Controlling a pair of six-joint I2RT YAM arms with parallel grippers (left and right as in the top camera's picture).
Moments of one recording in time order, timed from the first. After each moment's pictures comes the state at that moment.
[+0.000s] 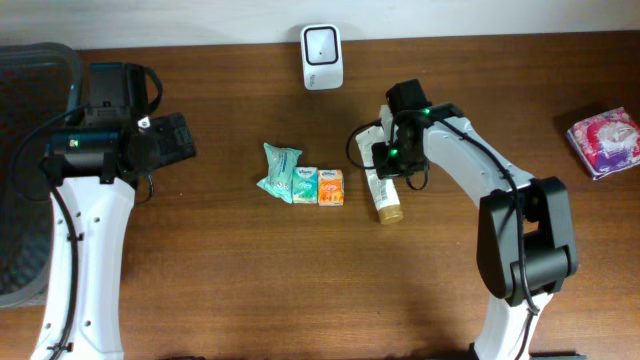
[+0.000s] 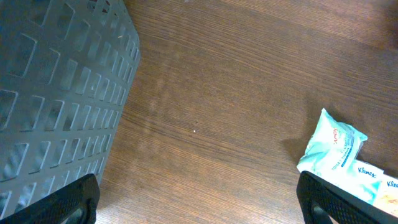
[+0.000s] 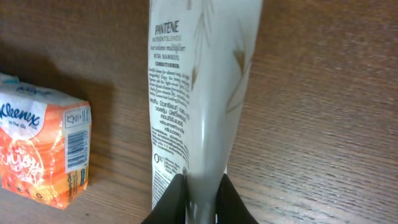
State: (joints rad) left arm 0.01 1.50 1.60 -1.14 -0.22 -0.27; right arm 0.26 2.02 1.48 -0.83 -0.17 0.12
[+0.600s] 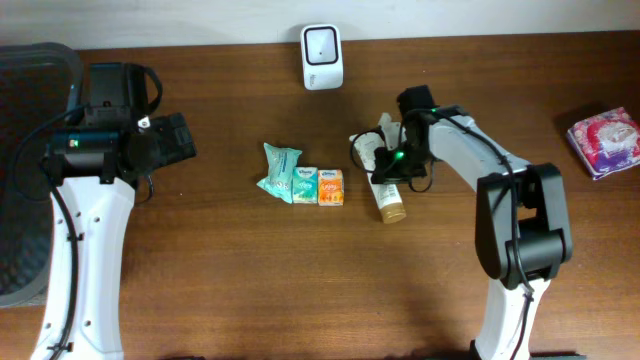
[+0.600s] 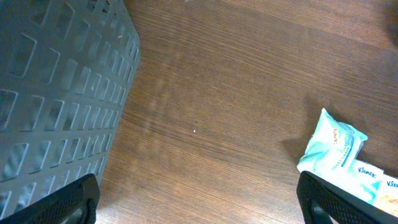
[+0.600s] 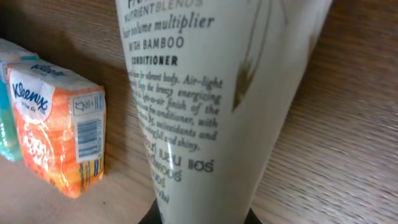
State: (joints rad) left arm 0.01 1.50 1.60 -1.14 -0.22 -0.27; right arm 0.19 2.11 1.48 -0.83 -0.42 0.02
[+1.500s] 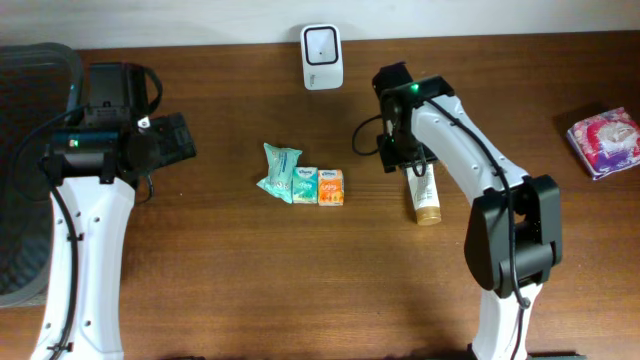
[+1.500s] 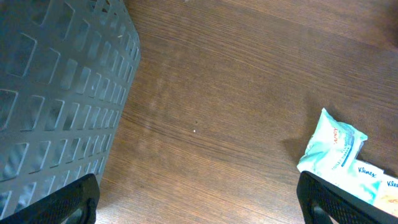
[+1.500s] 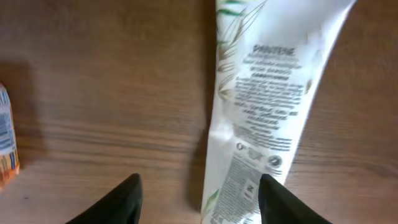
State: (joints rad) left arm 0.01 1.50 1.60 -1.14 -0.22 -0.27; right arm 0.31 2.09 1.74 -1.18 0.14 0.16
